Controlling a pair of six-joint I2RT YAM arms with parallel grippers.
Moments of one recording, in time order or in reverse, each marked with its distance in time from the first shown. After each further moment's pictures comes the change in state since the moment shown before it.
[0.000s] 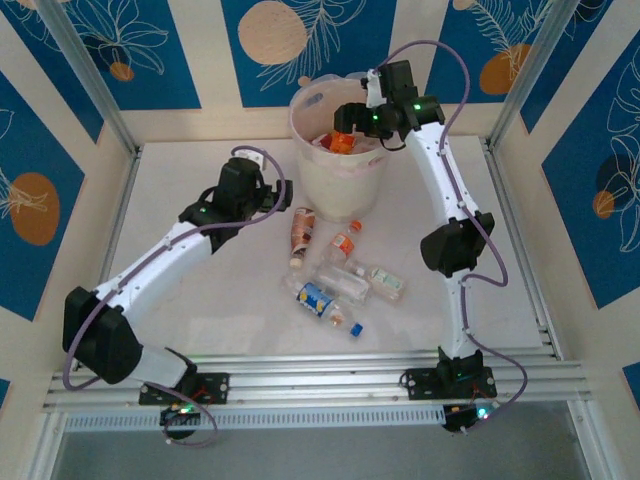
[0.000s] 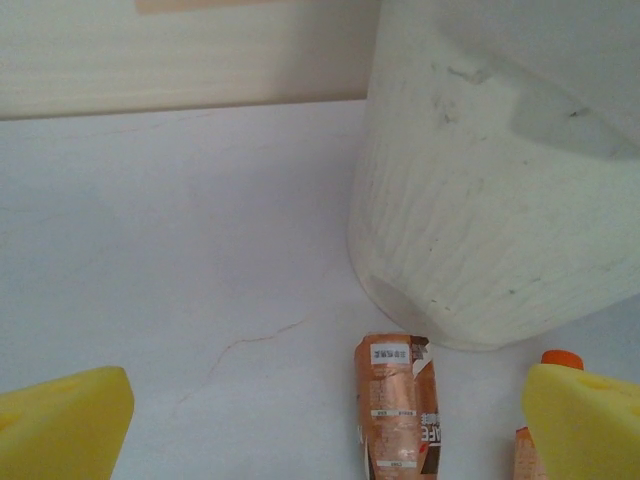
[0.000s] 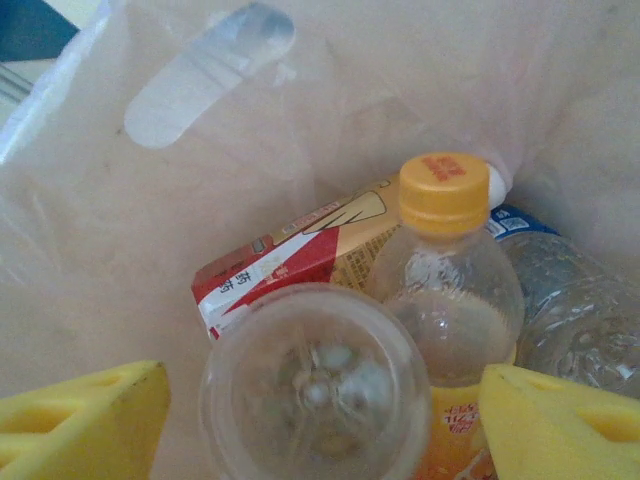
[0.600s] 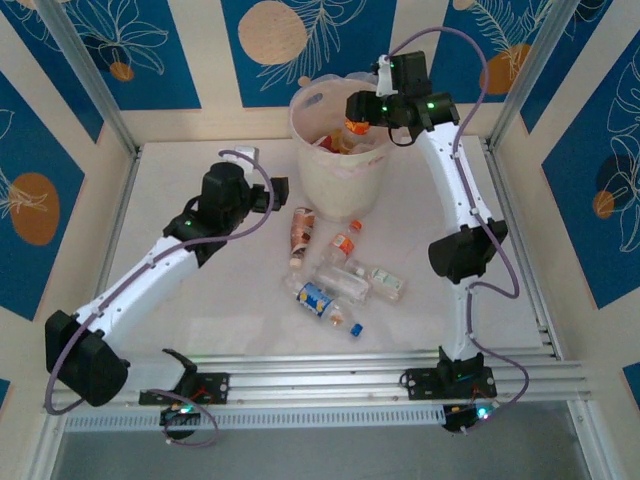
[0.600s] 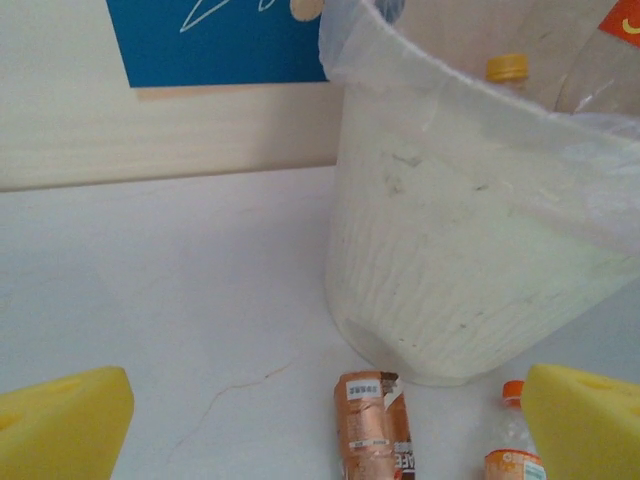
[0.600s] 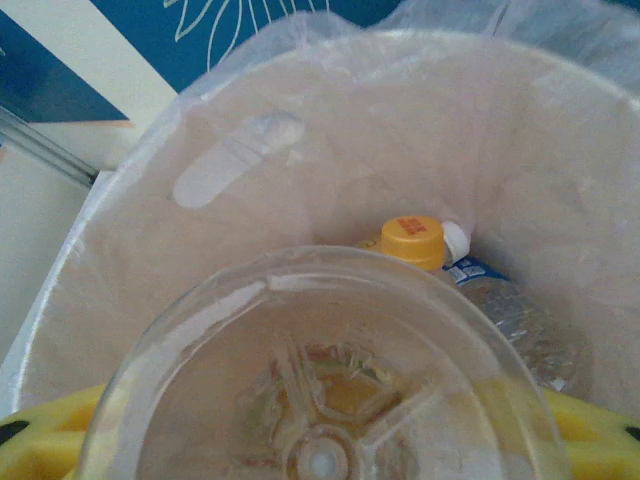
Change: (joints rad) left arm 0.000 -0.123 -0.067 0.093 0.023 0.045; right arm -0.004 -0.092 -0.052 0.060 0.039 0.001
